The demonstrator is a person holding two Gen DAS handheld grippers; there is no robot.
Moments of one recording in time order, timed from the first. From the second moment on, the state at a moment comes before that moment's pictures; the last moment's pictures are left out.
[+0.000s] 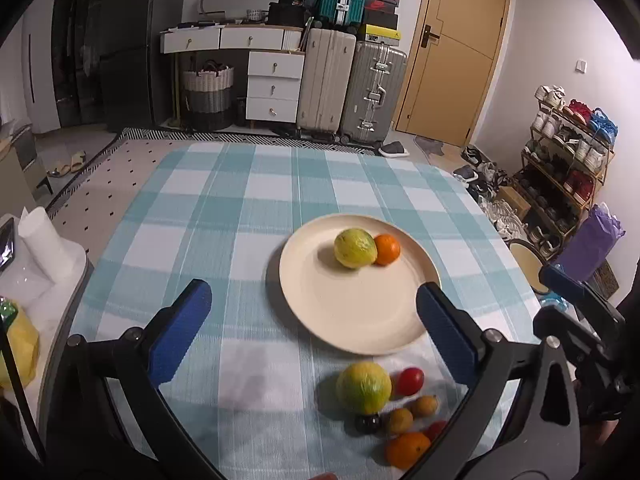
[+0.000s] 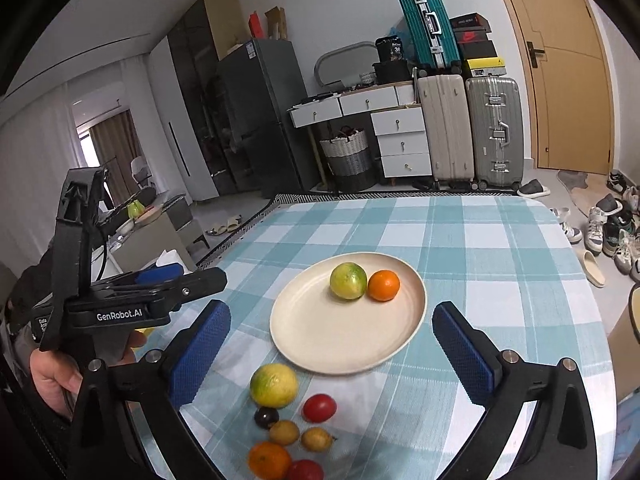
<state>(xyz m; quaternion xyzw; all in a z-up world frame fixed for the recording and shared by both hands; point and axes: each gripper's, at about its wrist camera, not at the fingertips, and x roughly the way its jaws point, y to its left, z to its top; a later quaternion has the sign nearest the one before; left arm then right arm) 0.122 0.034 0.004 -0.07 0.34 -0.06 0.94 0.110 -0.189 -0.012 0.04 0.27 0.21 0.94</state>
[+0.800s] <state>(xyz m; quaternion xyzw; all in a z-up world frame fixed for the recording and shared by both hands) 0.128 0.014 -0.087 -0.07 0.44 -0.09 0.89 0.076 -0.194 -0.066 0.03 0.32 0.19 0.93</state>
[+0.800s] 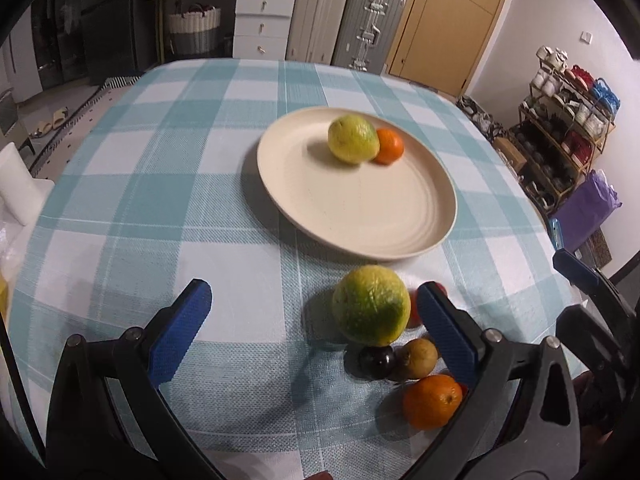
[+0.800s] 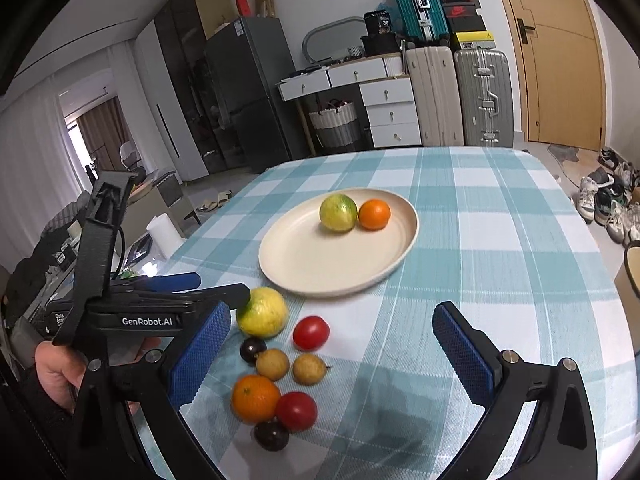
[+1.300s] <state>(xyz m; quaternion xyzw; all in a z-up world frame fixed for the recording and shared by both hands) 0.150 0.005 -0.116 -0.10 0.47 -0.13 0.87 0.078 -0.194 -0.074 0.03 0.33 0.20 0.92</state>
